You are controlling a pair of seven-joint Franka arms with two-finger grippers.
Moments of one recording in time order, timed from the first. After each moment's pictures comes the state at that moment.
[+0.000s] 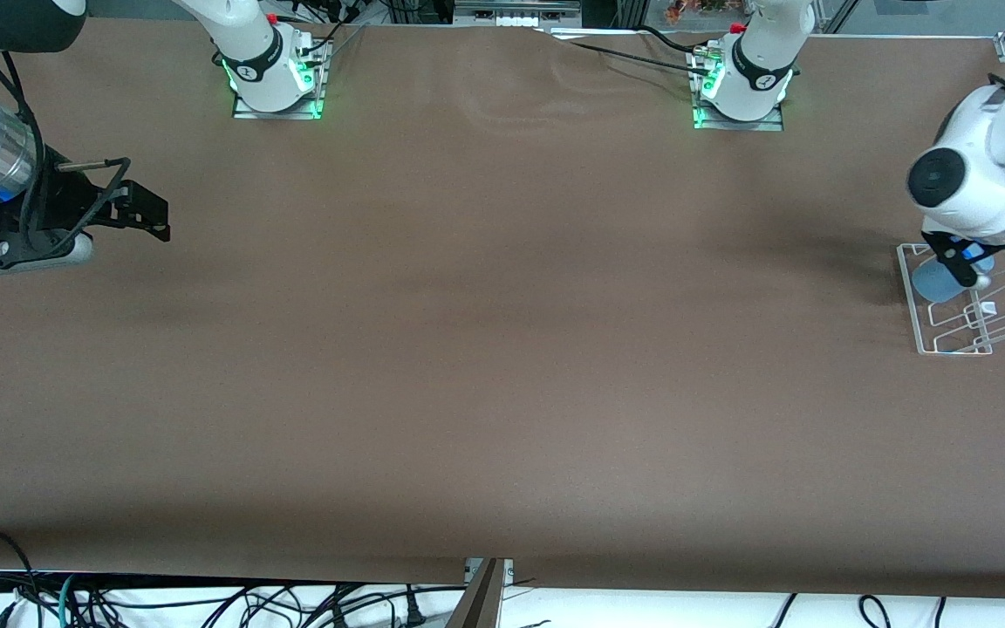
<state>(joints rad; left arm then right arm) 0.46 0.03 -0.20 -2.24 1.22 2.07 0.64 0.19 0.15 -0.05 -1.44 0.01 1.54 -0.02</state>
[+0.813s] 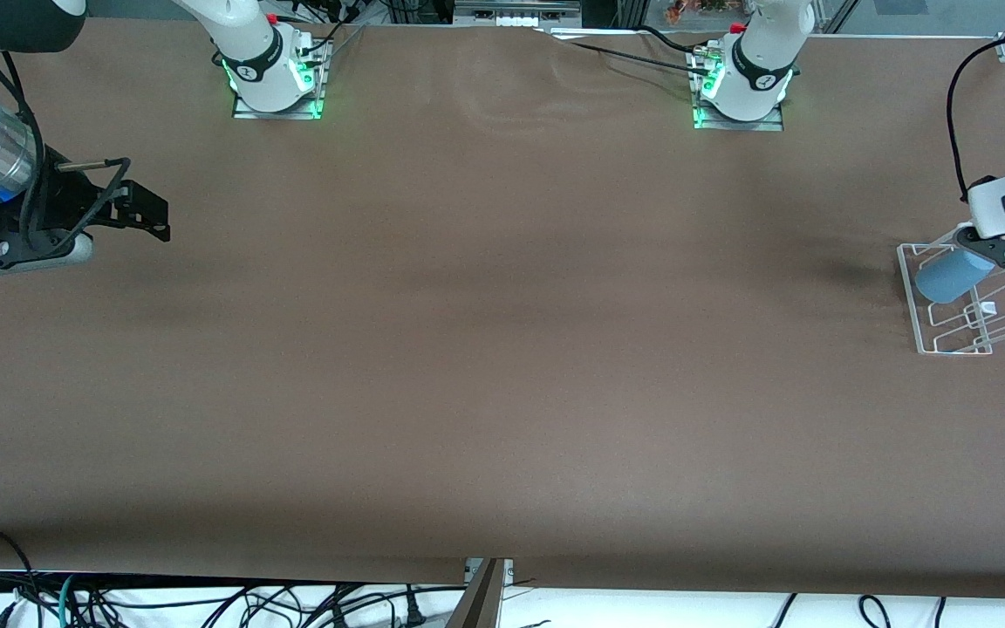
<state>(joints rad) 0.42 0.02 -0.25 -1.91 0.49 1.69 0.64 0.19 0.15 -0.05 -1.44 0.01 1.54 -0.02</state>
